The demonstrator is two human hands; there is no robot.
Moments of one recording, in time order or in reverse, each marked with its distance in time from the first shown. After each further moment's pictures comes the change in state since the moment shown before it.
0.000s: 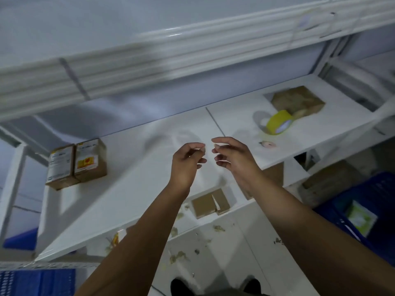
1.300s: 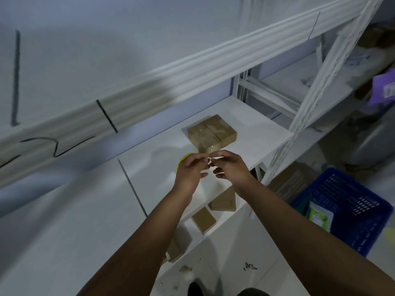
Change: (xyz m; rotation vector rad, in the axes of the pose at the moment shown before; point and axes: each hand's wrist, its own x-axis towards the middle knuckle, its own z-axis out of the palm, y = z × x) left_hand 0.112 0.022 0.359 0.107 -0.239 -0.056; right_hand 0.092 -0.084 -0.323 -0.052 0.267 0.055
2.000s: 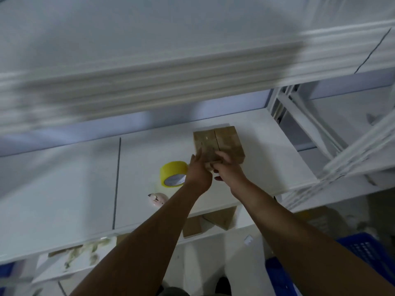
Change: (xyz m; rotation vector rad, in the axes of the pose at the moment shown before) left_hand 0.115 -0.034 0.101 0.589 0.249 0.031; right_hand 0.155 0.007 -0.058 -0.358 -0.286 0.061
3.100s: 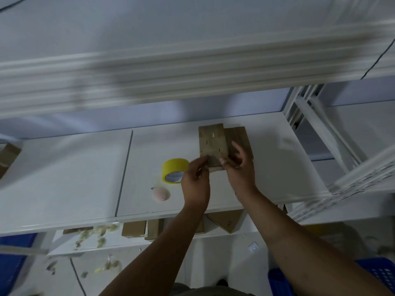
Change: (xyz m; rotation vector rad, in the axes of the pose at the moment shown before) left_hand -0.043 0.000 0.028 -0.523 0.538 -0.029; right_hand -0.002 0.010 -0.019 0.158 0.122 -0.277
